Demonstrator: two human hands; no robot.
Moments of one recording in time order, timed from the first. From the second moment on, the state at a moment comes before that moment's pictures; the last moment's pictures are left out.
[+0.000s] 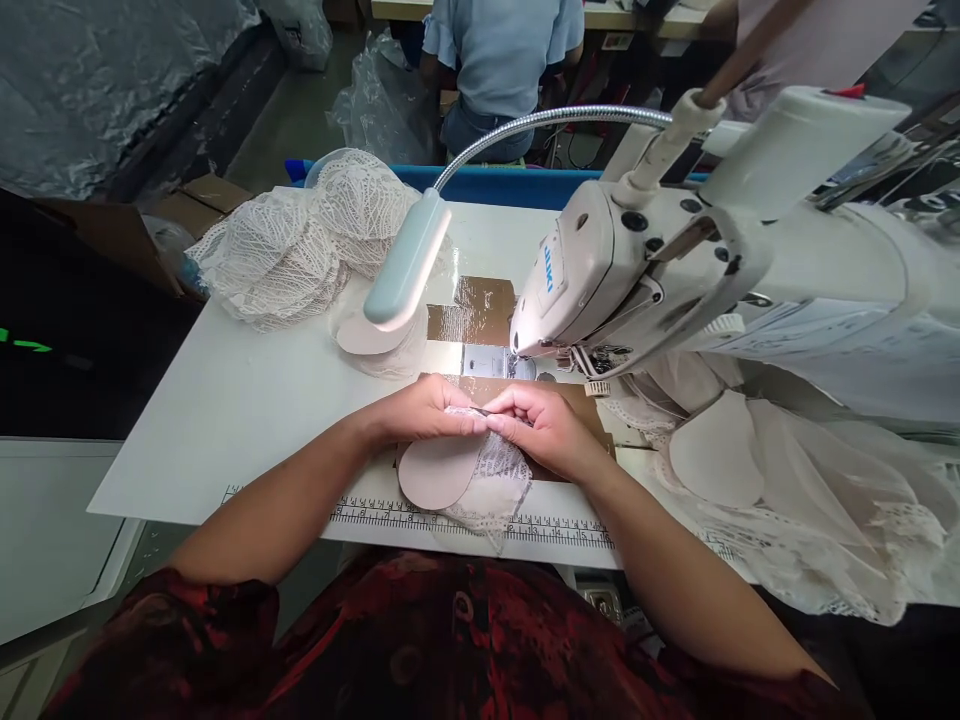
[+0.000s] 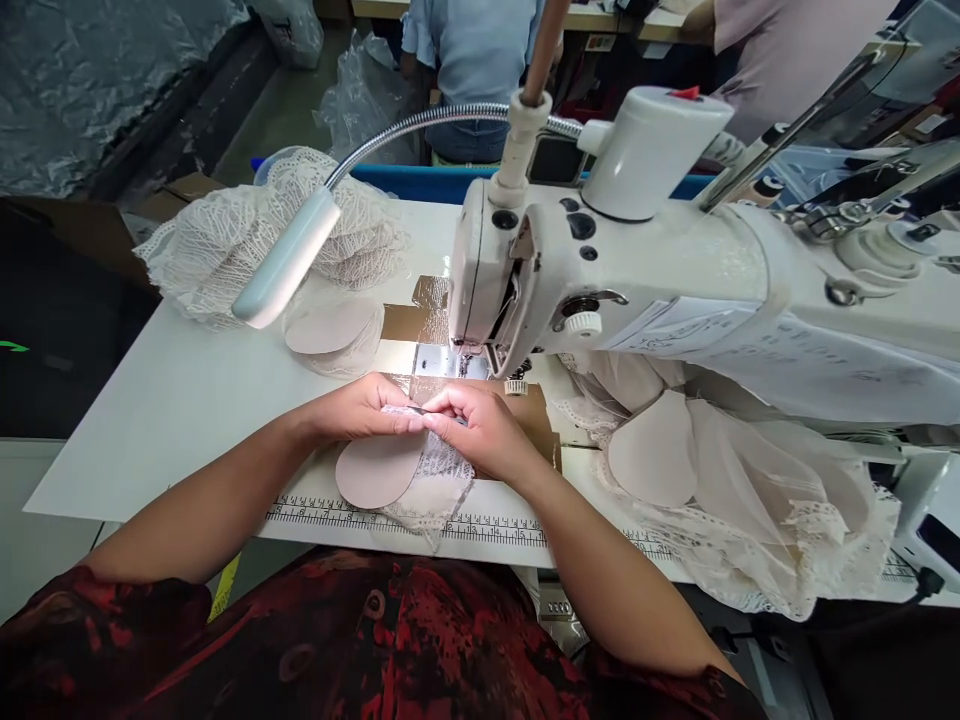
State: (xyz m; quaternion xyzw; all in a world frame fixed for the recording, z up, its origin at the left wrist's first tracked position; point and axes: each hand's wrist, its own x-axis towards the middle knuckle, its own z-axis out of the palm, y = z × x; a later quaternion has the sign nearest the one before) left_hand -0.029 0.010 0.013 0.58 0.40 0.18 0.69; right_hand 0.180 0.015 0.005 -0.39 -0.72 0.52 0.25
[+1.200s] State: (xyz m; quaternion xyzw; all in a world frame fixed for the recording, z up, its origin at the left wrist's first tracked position) left_hand -0.059 -0.004 0.031 0.65 0.48 0.24 0.54; right_hand 0.176 0.009 0.004 -0.38 -0.73 0.52 0.24
